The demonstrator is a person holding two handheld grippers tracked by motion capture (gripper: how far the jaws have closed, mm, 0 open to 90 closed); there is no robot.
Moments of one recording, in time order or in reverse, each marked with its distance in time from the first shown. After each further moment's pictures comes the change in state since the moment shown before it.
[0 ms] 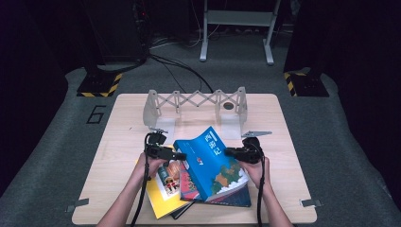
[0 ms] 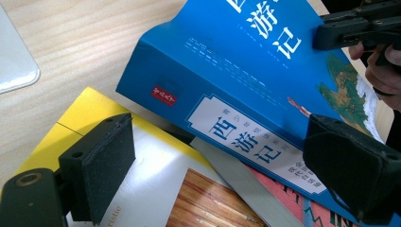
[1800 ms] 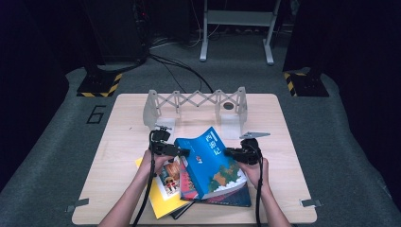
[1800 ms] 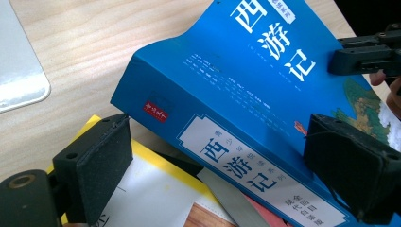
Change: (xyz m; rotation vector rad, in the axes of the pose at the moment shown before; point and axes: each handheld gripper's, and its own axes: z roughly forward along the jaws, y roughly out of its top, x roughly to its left) left arm -0.003 0.013 0.013 -0.011 0.068 -0.039; right arm 0.004 -0.003 0.003 -0.003 -0.046 -0.016
